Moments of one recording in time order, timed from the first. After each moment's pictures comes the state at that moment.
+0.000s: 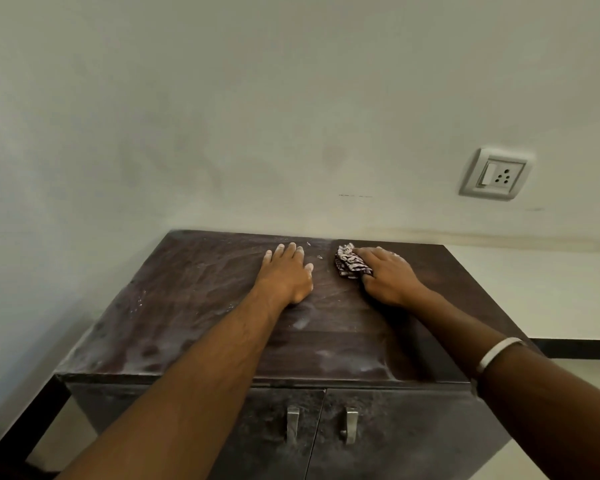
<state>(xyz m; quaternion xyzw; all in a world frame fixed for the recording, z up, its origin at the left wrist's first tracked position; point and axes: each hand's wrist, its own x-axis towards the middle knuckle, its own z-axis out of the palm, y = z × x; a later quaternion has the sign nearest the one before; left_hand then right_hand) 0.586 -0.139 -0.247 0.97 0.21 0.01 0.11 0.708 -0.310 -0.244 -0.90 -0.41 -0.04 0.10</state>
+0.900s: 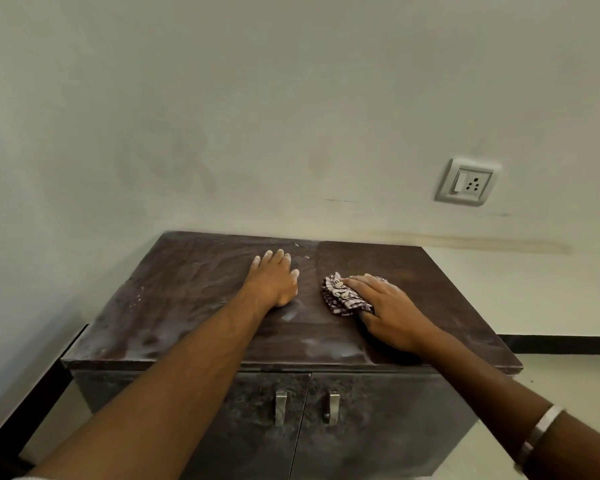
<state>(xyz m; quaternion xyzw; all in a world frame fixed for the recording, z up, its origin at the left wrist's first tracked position) 0.571 -0.143 -0.249 0.97 0.20 0.01 0.10 0.649 -0.375 -0.253 -0.87 -0.48 -0.03 0.13</state>
